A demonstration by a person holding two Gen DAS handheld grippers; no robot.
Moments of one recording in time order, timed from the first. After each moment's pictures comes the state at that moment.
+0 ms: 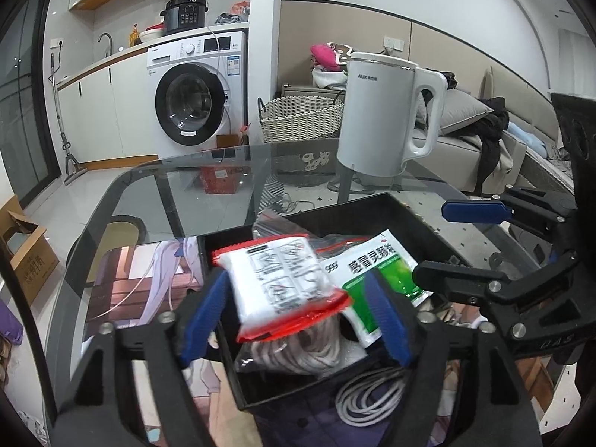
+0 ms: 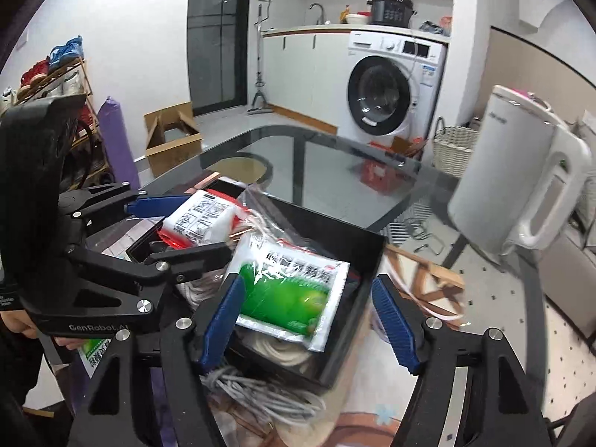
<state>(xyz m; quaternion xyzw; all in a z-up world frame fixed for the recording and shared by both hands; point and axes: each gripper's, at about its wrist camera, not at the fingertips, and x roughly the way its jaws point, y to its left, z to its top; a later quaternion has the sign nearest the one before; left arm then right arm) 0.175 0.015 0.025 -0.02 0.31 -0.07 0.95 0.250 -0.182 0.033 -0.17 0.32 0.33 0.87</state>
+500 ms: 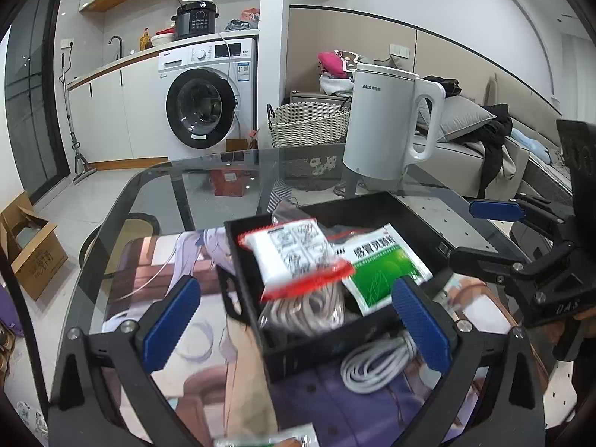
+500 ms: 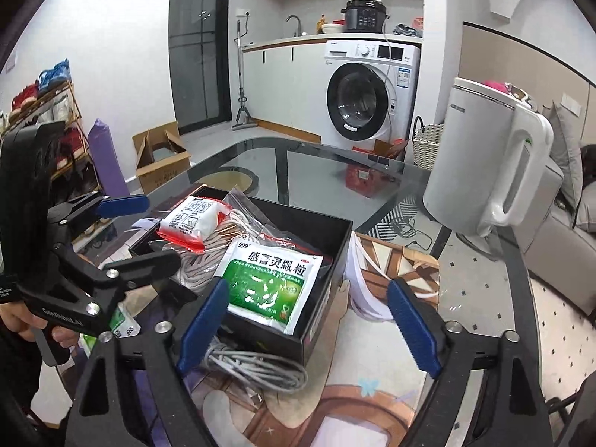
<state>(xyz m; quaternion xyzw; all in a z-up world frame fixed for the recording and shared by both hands) 0.139 0.026 0.033 -0.02 0.30 -0.05 0.95 0.229 -0.219 0.040 -0.13 0.31 0.31 0.89</state>
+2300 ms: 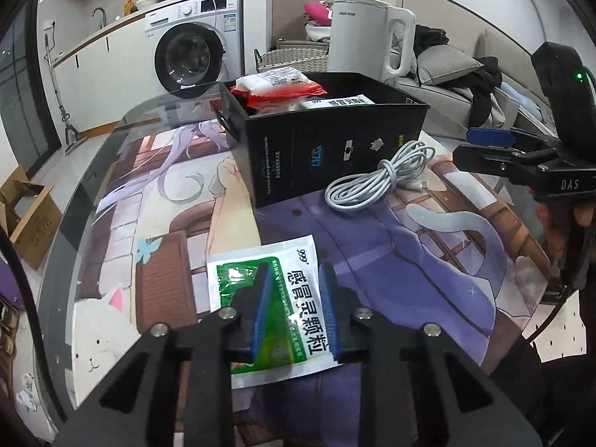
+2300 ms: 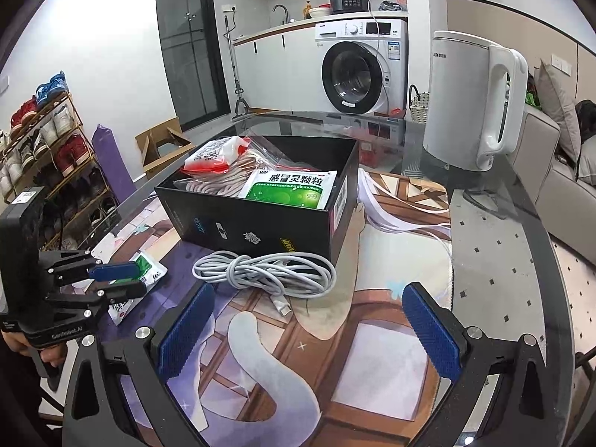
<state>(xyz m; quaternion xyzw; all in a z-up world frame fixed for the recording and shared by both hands) 0.056 0.023 -0.030 0.00 0.39 -0.08 0.92 0.182 -0.245 0.006 -0.10 0.36 0.31 0.88</state>
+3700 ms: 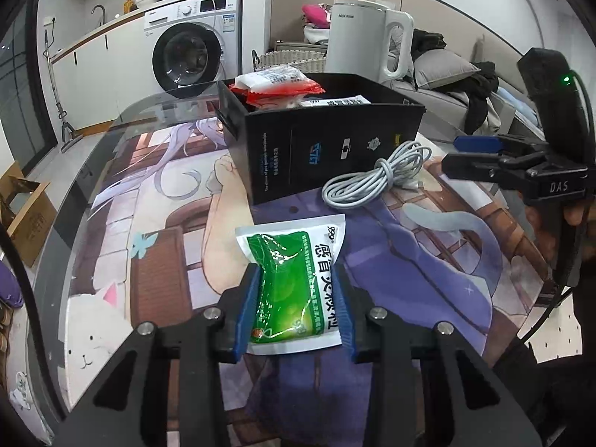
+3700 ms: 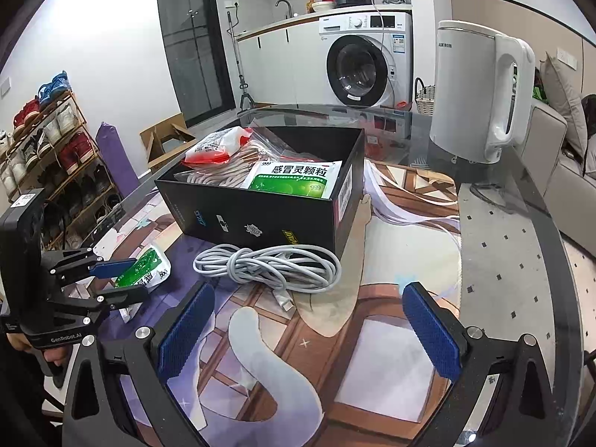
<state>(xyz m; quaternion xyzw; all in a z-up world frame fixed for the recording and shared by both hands) 0.055 0.026 -0.032 -0.01 0.38 -0.08 0.92 0.191 -0.242 -0.005 -0.10 0.37 0.33 0.86</state>
